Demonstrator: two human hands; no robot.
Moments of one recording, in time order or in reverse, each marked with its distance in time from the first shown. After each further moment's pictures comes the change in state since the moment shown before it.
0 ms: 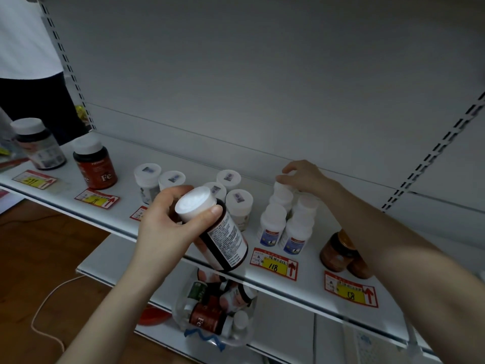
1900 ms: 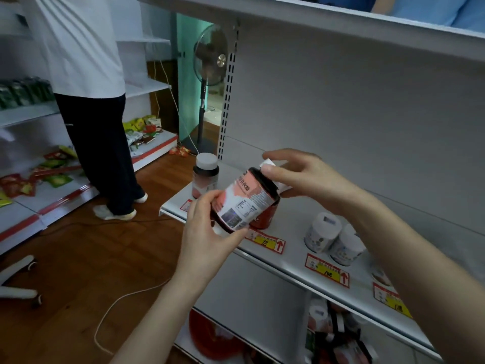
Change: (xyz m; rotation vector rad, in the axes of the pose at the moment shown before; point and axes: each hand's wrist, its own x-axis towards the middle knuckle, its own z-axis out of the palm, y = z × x) left_hand 0.128 -0.082 -0.302 0.197 0.082 0.220; right_hand -0.032 -0.405 0.143 0.432 -0.208 -0.336
